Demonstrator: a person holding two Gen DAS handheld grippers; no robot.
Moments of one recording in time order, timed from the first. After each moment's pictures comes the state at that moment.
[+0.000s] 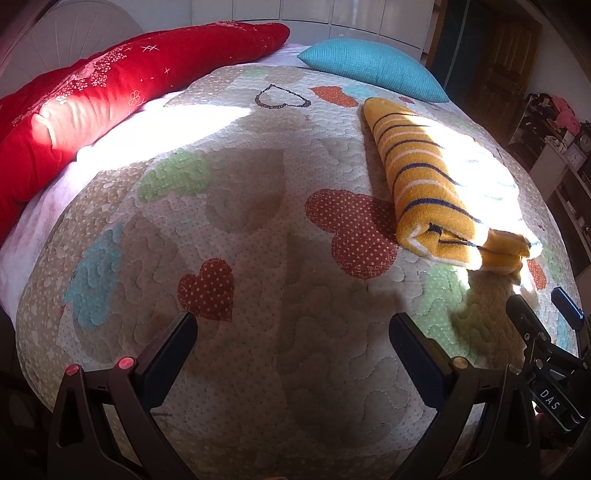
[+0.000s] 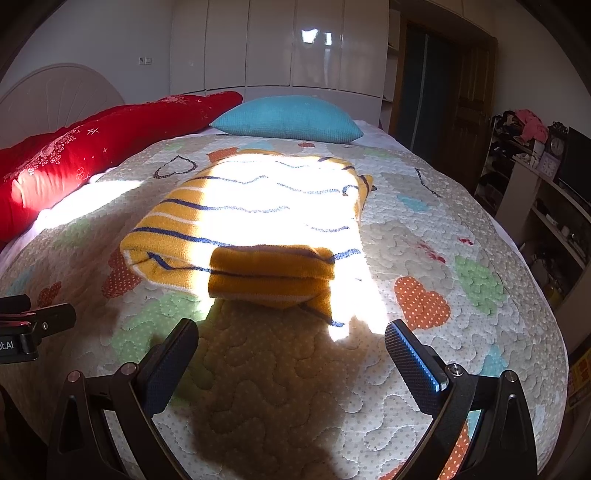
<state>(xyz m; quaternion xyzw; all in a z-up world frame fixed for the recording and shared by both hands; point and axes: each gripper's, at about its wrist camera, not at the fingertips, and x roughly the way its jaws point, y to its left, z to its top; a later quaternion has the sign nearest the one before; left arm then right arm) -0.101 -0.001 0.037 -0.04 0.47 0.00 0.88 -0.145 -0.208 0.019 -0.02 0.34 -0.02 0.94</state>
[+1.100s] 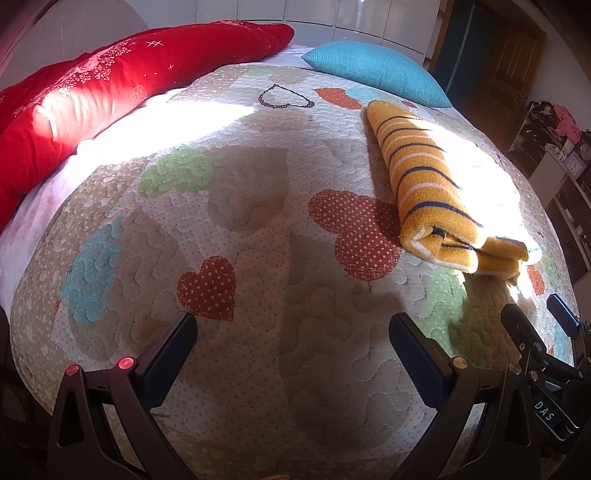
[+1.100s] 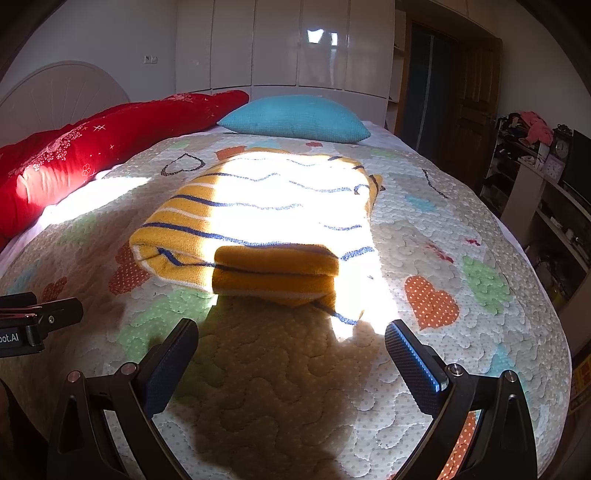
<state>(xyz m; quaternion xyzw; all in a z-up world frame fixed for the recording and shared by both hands) -0.101 0.007 0.034 -0.06 0.47 0.00 0.88 -0.146 -0.199 0.017 -0.02 0.34 -0.01 0.94</state>
